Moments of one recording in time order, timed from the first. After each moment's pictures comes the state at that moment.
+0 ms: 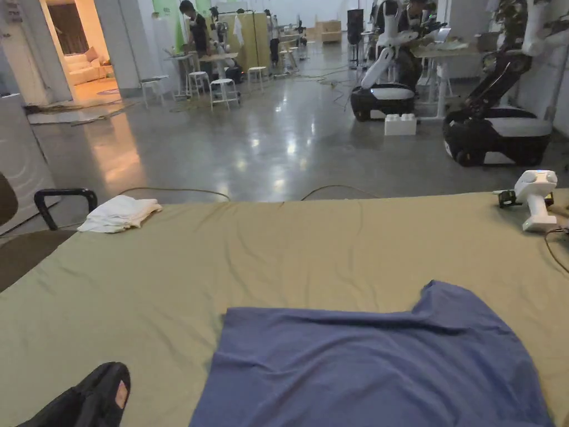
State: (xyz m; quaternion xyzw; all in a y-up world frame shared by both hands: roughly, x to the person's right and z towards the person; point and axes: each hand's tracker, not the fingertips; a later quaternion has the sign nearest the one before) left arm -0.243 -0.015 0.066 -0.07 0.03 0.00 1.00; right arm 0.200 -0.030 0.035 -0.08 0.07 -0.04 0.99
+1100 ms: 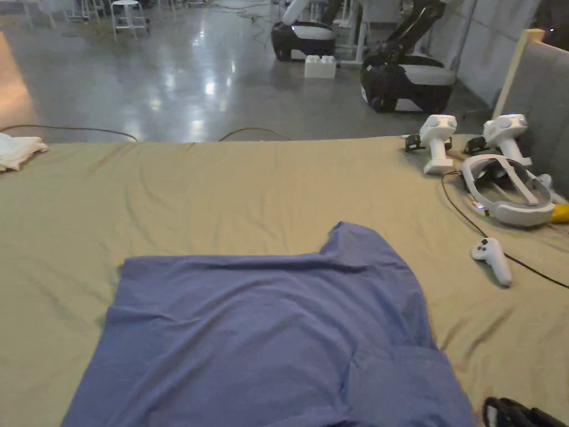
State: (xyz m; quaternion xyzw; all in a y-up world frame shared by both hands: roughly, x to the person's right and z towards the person) left arm -0.309 -0.277 -0.072 -0.49 0.01 0.09 0.87; right arm 0.249 -0.145 -0.005 -0.29 0.02 -0.08 0.95
